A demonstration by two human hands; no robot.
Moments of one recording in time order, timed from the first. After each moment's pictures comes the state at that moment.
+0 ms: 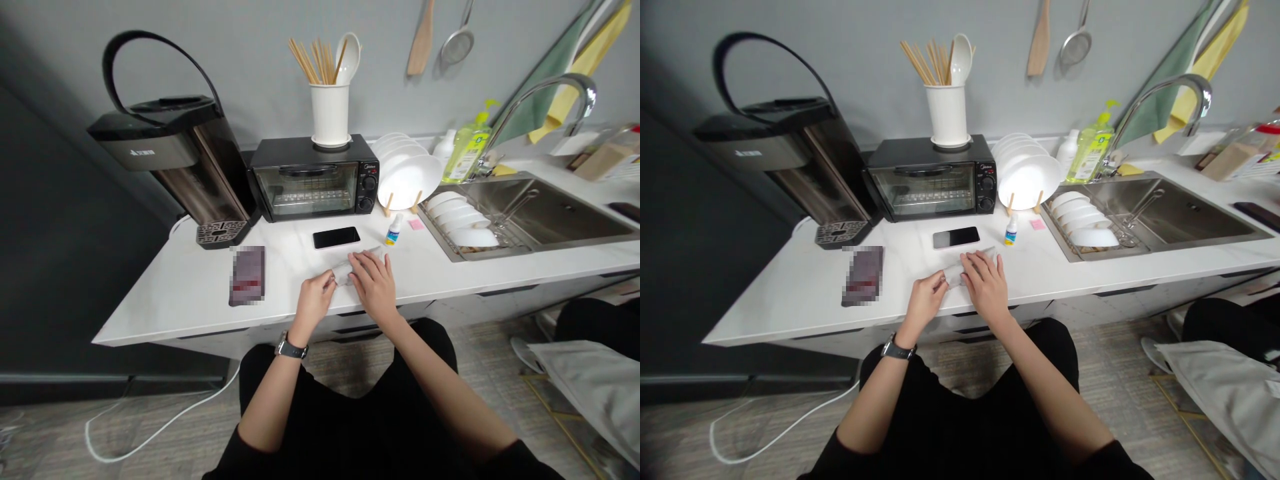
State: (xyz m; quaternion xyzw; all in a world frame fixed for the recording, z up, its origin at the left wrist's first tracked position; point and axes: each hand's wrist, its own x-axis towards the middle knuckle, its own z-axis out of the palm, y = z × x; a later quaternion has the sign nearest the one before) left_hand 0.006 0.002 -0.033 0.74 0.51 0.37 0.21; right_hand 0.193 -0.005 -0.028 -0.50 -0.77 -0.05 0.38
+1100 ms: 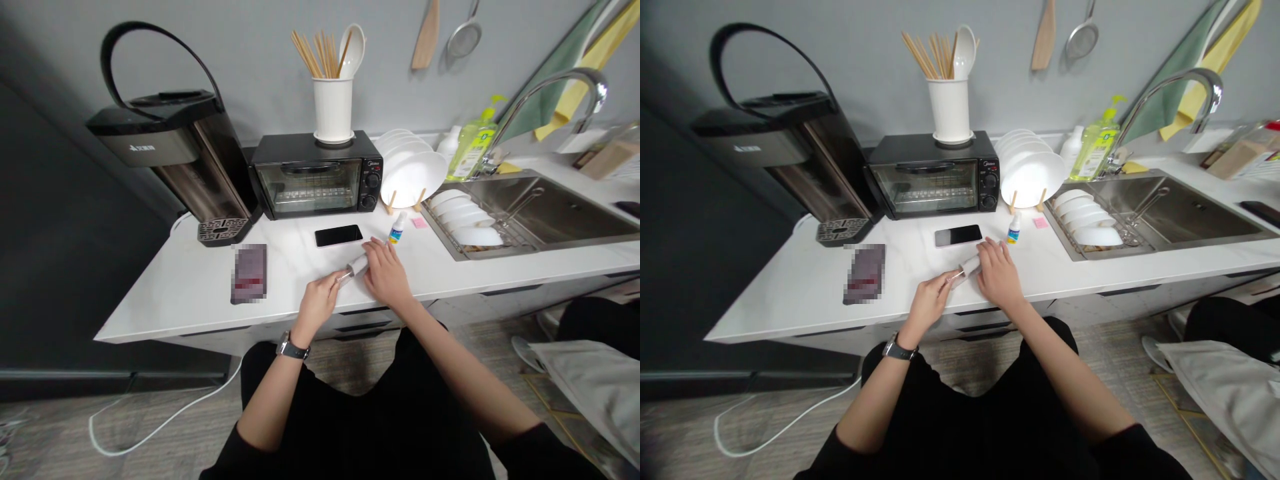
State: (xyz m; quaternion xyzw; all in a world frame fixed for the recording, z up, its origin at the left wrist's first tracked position) left_hand 0.007 -0.005 -0.034 0.79 0.46 0.37 0.18; right_hand 0.217 0.021 -0.017 -0.47 -0.83 -0.08 0.30
